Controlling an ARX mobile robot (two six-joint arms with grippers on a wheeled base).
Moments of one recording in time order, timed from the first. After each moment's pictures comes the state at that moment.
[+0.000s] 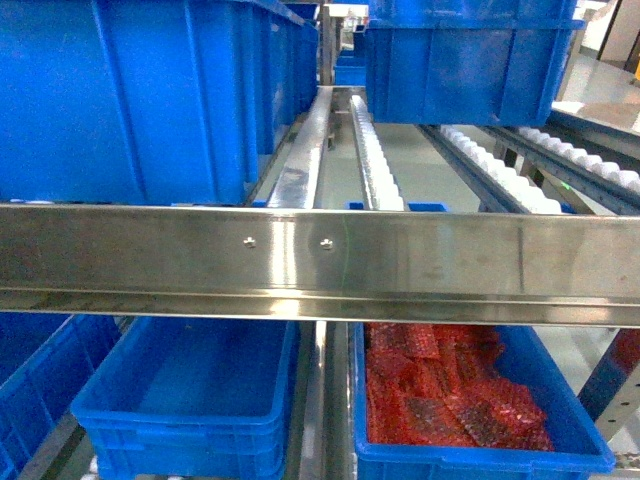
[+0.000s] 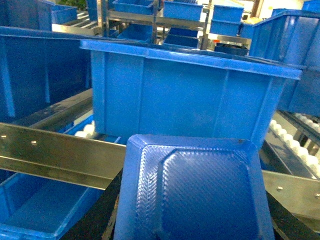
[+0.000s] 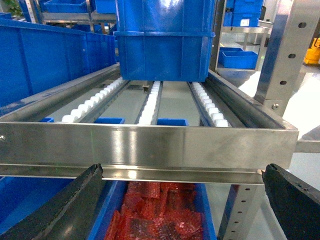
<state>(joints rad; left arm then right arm) -0.49 0.26 0.24 0.02 -0.61 -0.06 0.00 0.01 0.01 0.00 0.00 0.00</state>
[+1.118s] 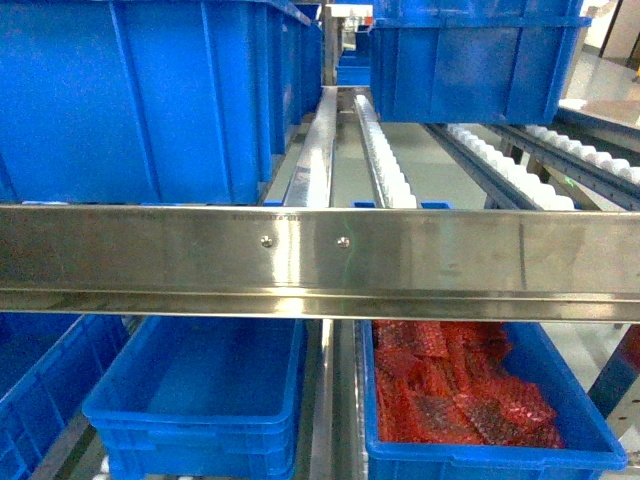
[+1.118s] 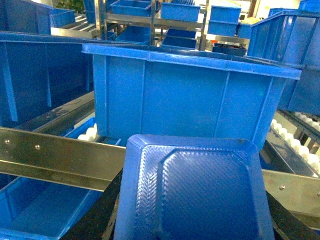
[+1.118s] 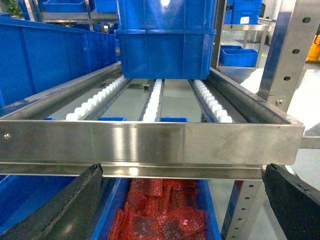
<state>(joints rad) -0.49 0.26 0.24 0.02 -0.61 -0.06 0.00 0.01 0.01 0.00 0.00 0.00</state>
